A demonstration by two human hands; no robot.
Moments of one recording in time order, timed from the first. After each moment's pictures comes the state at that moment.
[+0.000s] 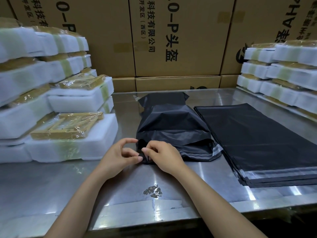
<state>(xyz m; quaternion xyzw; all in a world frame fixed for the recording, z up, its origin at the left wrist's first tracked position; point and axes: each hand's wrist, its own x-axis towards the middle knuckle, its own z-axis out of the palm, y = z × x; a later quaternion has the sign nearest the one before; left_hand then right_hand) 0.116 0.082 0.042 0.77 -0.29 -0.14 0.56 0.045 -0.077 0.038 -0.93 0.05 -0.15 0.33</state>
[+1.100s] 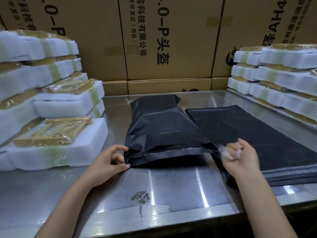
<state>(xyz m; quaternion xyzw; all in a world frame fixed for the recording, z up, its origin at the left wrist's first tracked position) 0.115 0.082 0.041 0.80 -0.32 -0.12 0.50 -0.063 -0.215 0.063 -0.17 0.21 -0.32 0.91</state>
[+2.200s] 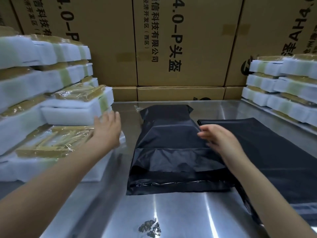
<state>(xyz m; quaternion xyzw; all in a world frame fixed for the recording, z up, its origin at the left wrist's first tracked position) 0.214 0.038 0.114 0.95 -0.19 0.17 -0.18 0.026 -0.209 0.092 -0.71 0.15 -0.26 0.64</state>
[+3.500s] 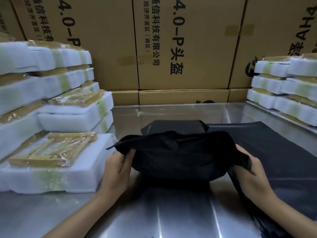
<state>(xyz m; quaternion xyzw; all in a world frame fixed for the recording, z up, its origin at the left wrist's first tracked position) 0.148 0.031 0.039 0.73 -0.31 0.24 0.55 -0.004 -0.243 0.038 -0.75 -0.06 -0.39 0.53</state>
